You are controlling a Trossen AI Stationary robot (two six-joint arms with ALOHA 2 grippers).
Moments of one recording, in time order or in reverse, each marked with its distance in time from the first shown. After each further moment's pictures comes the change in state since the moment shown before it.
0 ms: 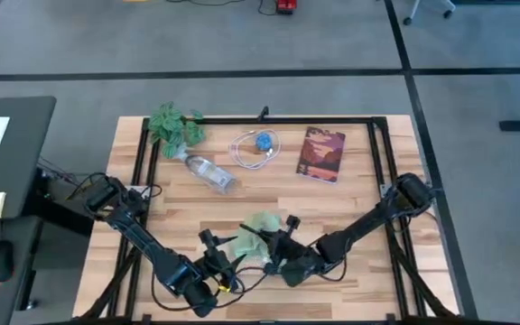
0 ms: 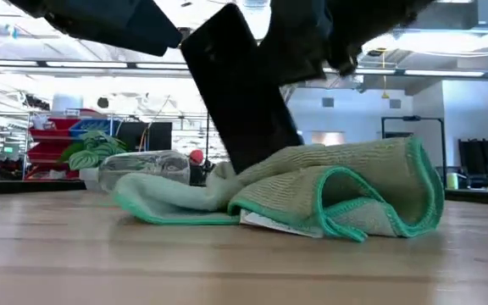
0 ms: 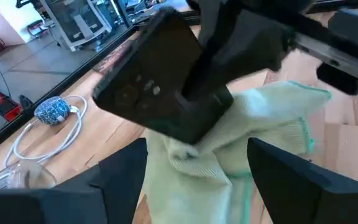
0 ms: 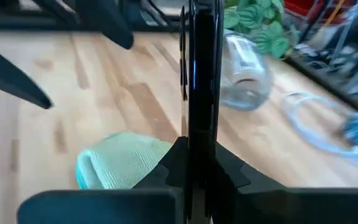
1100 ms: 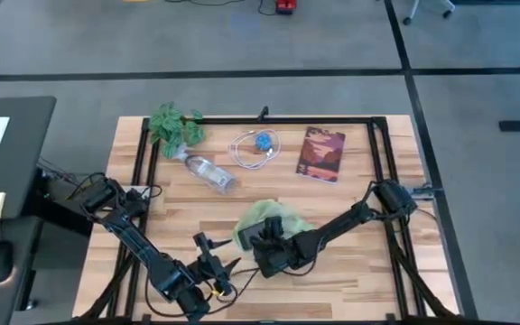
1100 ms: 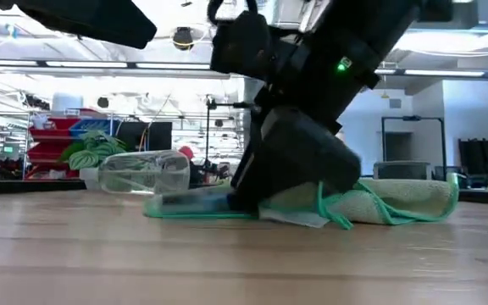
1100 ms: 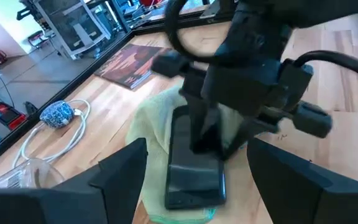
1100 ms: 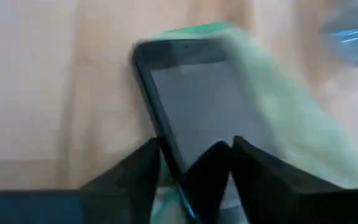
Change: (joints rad) left arm -0.059 0.000 0.000 -0.076 -0.021 -0.057; right arm -0.133 0.192 0.159 -0.288 -0.511 -0.225
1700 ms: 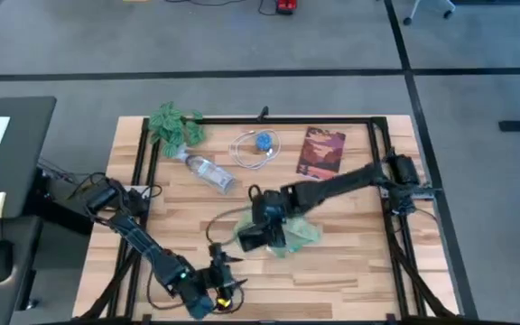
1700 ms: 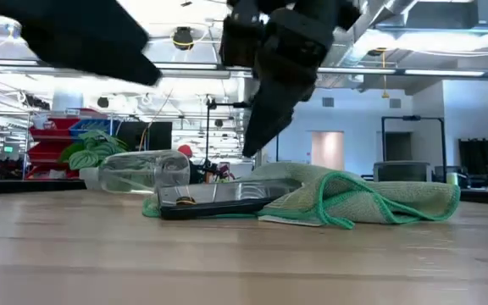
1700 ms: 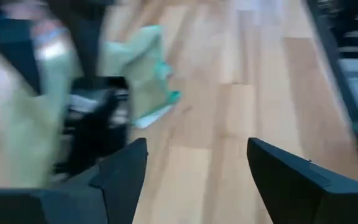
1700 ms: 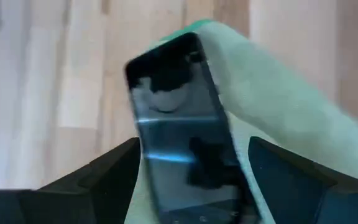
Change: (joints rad) left arm 0.069 0.011 -0.171 0.628 0.424 0.289; right arm -0.333 -0.160 0.000 -0.158 -0.708 -0.034
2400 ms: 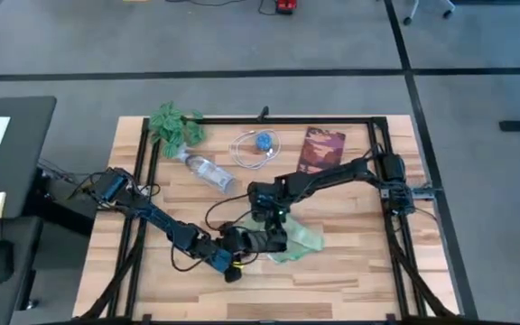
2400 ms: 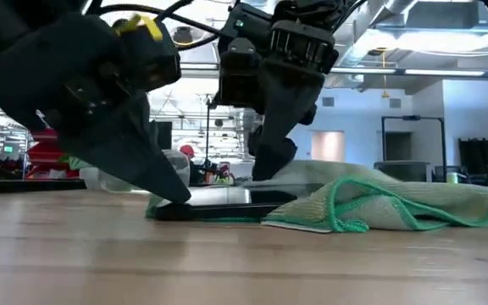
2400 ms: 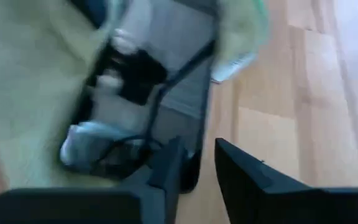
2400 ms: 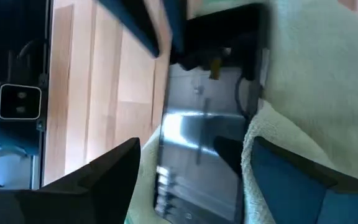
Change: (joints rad) left arm 0.259 -0.003 -0.203 0.127 0.265 0.011; right arm -0.050 0.065 -0.001 -0.002 -0.329 0.013
